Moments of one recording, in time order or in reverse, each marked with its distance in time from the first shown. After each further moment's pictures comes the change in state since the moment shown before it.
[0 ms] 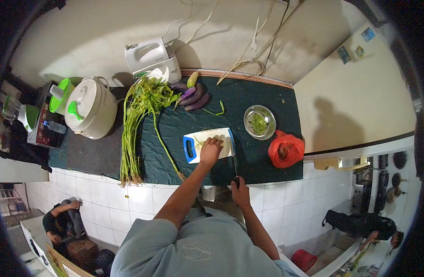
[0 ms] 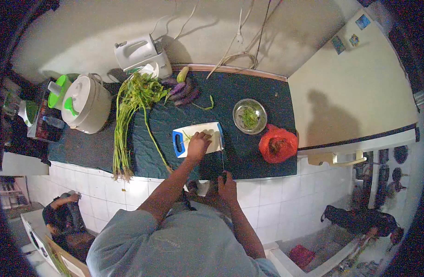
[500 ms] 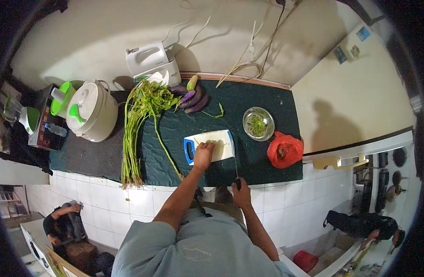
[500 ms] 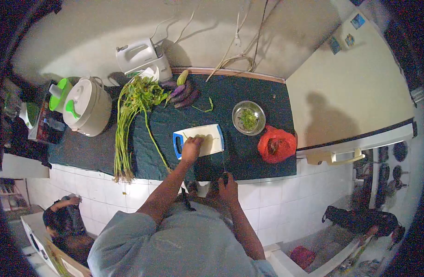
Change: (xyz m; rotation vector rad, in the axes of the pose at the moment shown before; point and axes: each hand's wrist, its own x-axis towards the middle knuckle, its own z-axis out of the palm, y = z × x) left_hand -0.016 -0.020 -0.009 -0.072 0.052 -0.079; right_hand -0.006 0.003 -0.002 -0.006 0.156 -0.177
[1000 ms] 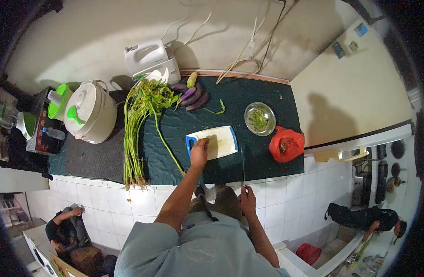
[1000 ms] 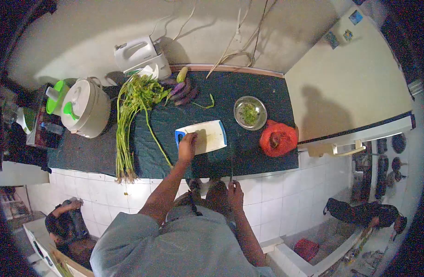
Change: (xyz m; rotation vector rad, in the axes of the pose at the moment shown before) left_hand -0.010 -0.020 -0.020 -0.308 0.125 -0.161; right_hand -0.051 0.045 0.014 0.165 0.004 0.272
